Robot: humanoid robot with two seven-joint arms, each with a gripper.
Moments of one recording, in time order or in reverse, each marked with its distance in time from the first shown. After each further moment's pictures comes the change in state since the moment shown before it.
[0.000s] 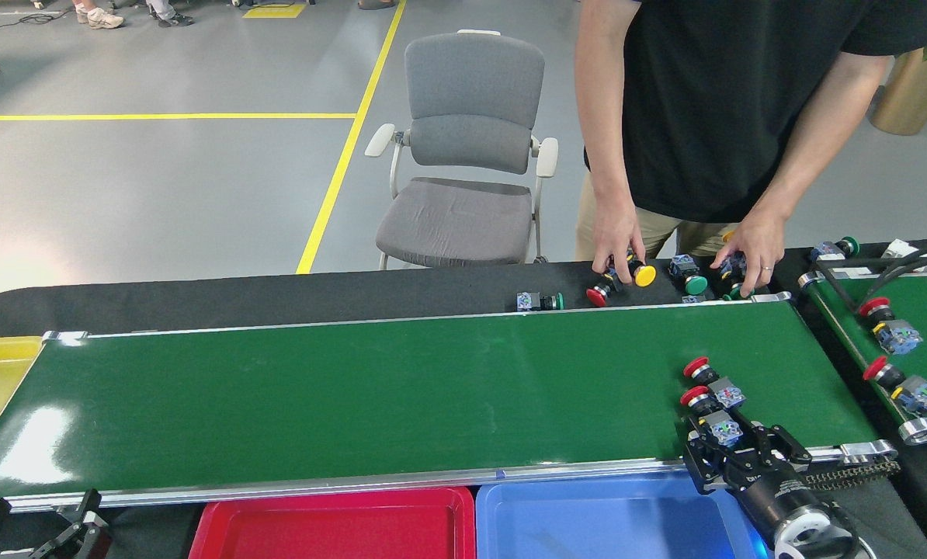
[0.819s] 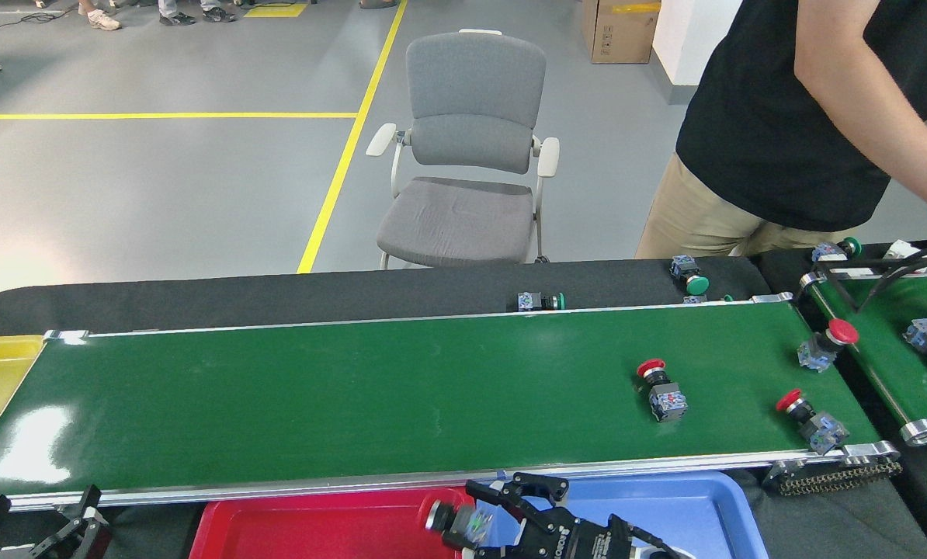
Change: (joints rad) left arm -0.020 0.000 -0.004 0.018 0.000 0.003 0.000; right arm 0.009 0.142 0.390 -0.219 0.021 -0.521 -0.006
